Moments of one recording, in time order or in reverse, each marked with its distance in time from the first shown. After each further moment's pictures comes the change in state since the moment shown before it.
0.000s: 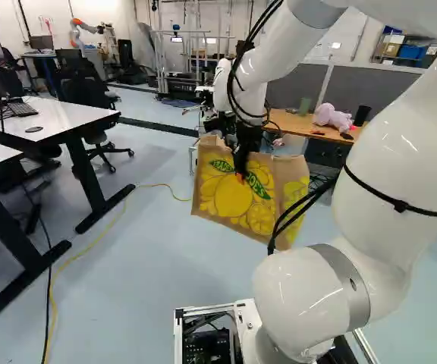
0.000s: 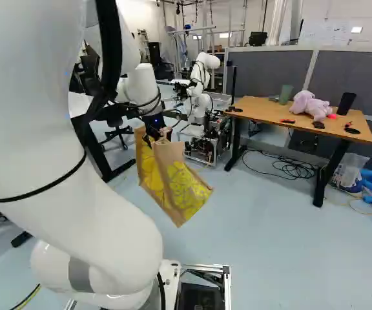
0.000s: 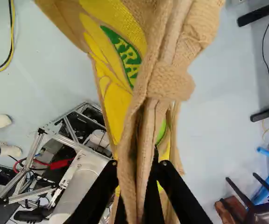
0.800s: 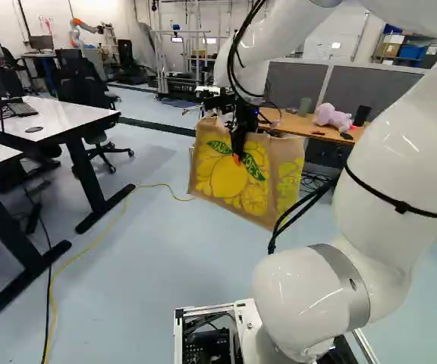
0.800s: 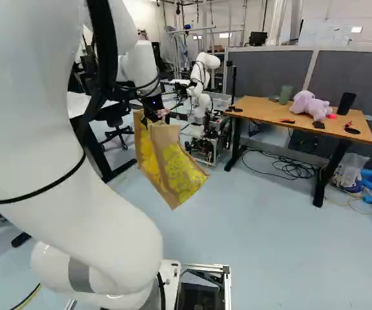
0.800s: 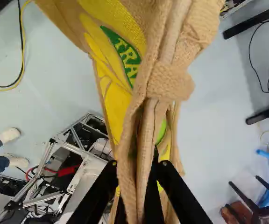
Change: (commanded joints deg) arm -0.5 0.3 -7.8 3.1 -4.1 0.0
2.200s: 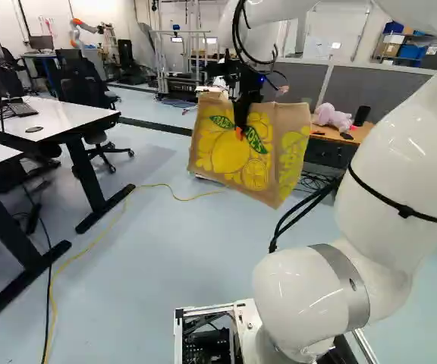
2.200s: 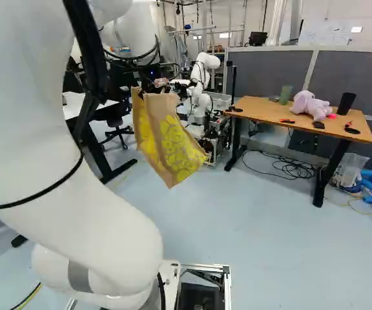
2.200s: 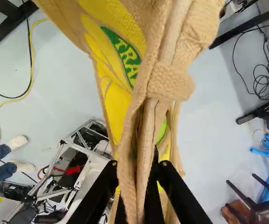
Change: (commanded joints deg) arm -1.2 1.1 -10.7 0.9 -9.4 0.0
